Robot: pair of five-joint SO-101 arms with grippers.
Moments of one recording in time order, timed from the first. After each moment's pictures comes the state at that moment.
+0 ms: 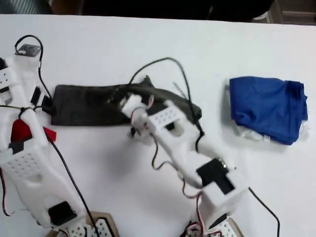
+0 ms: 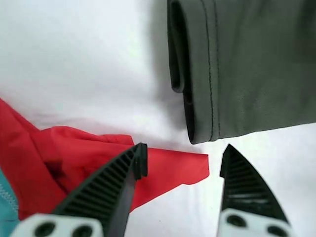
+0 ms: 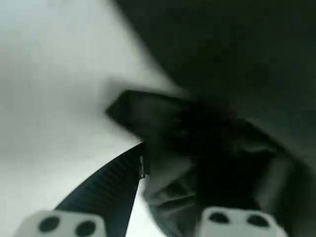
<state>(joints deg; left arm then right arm) -34.5 33.8 -31.0 92.4 -33.3 -32.4 14.0 18.5 53.7 30.7</state>
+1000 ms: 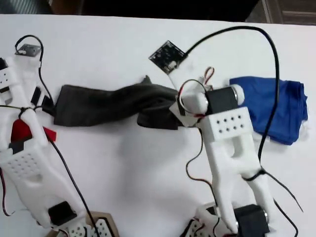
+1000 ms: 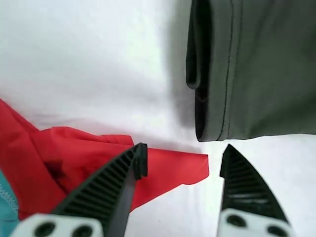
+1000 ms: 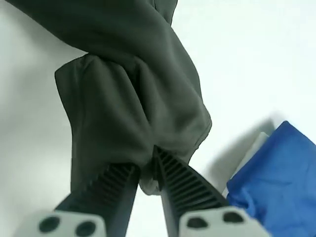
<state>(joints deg) -34.5 33.8 -31.0 92.4 -33.3 -19.1 -19.4 7.7 84.5 31.0</state>
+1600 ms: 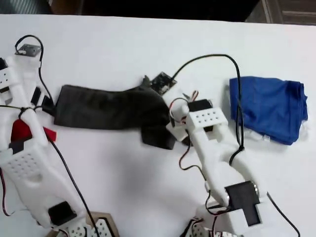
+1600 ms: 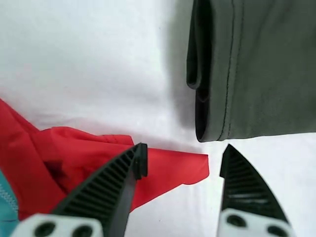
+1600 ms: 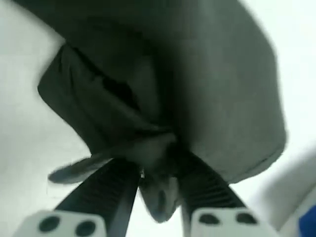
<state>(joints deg) -34.5 33.8 -31.0 92.4 -33.3 -18.8 -5.8 31.7 59.4 31.0</state>
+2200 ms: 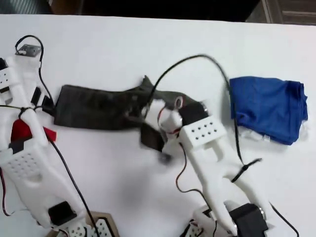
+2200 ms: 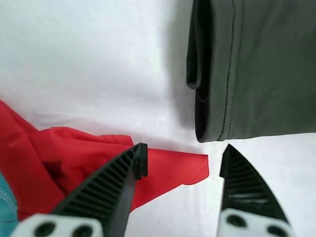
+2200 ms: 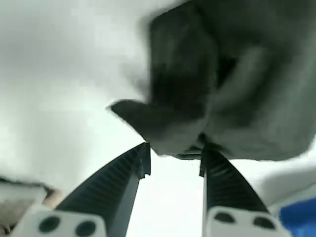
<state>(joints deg) -34.5 33.9 -31.0 92.4 -33.3 -28.7 -18.8 28.2 85.4 49.5</state>
